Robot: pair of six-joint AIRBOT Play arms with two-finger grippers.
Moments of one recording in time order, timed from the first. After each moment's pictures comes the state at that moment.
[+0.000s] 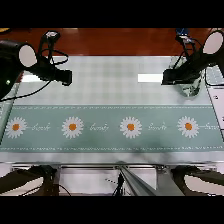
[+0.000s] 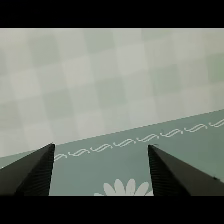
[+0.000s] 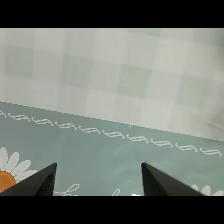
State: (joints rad) left arm -0.28 -1.30 1.37 1.62 -1.21 -1.61; right arm 0.11 -1.40 1.50 -1.48 1.43 1.57
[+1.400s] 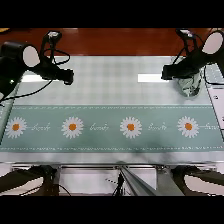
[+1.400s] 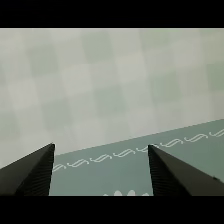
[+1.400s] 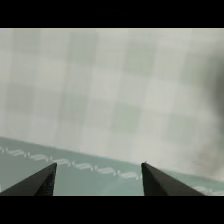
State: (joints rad) left arm -0.28 -1.33 1.37 1.62 -1.16 -1.61; right arm 0.11 -1.40 1.50 -1.51 1.28 1.55
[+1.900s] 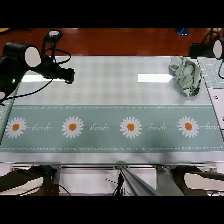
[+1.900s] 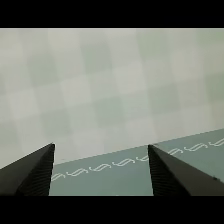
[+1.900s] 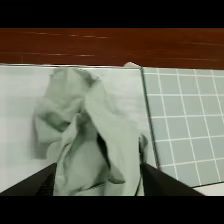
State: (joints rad) left arm -0.28 -1.34 1.37 1.62 -1.14 -1.61; right arm -0.06 -1.47 1.50 -2.01 0.81 1.80
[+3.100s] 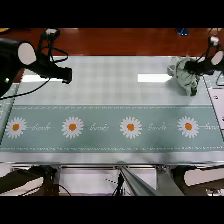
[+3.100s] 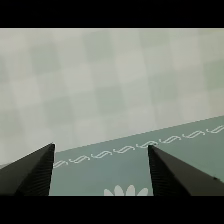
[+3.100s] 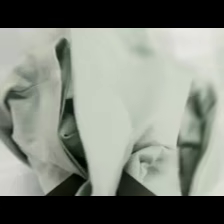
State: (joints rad) left arm -0.28 -1.30 1.42 1.62 -1.21 -1.60; right arm -0.21 -1.62 1.50 -1.54 0.81 1.59
